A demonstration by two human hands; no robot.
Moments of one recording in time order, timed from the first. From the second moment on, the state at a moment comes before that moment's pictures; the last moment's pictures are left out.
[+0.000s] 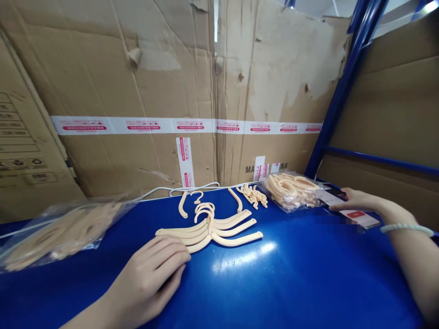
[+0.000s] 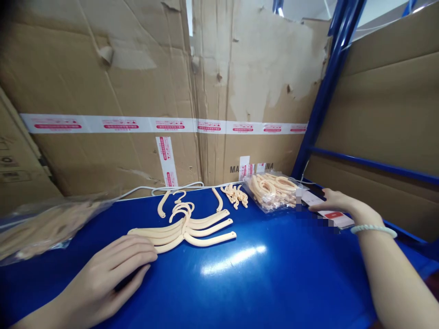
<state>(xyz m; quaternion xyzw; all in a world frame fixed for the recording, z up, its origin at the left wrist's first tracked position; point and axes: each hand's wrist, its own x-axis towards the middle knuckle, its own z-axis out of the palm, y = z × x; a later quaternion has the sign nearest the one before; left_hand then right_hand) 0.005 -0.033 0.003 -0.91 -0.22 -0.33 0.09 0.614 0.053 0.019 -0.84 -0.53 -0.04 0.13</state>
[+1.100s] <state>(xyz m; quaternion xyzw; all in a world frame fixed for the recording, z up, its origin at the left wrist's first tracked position) 0.009 -0.032 0.016 -0.91 -0.21 -0.33 0.14 0.558 0.024 0.055 -0.78 -0.50 -0.18 0.33</state>
